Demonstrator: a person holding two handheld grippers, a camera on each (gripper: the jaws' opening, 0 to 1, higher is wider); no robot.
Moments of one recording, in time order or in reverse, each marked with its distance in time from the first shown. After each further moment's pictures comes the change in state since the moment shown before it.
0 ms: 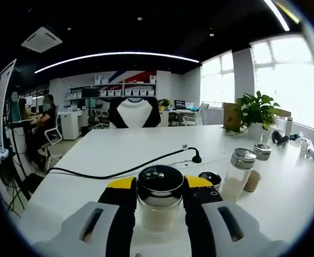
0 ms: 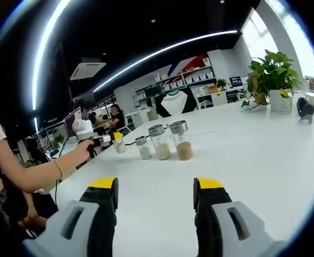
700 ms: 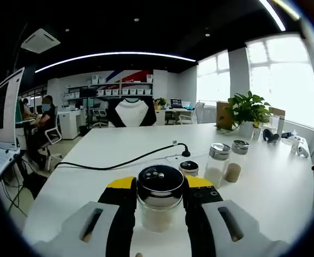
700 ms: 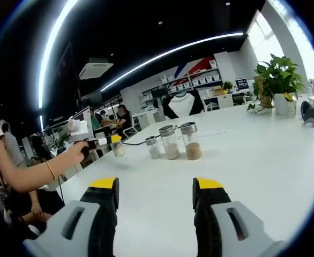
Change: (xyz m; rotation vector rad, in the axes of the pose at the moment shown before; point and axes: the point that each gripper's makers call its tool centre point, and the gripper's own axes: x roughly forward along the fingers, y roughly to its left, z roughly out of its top) left arm -0.072 -0.018 0.000 -0.003 0.010 -0.028; right arm -0.013 0.023 0.000 -0.026 -0.010 0.052
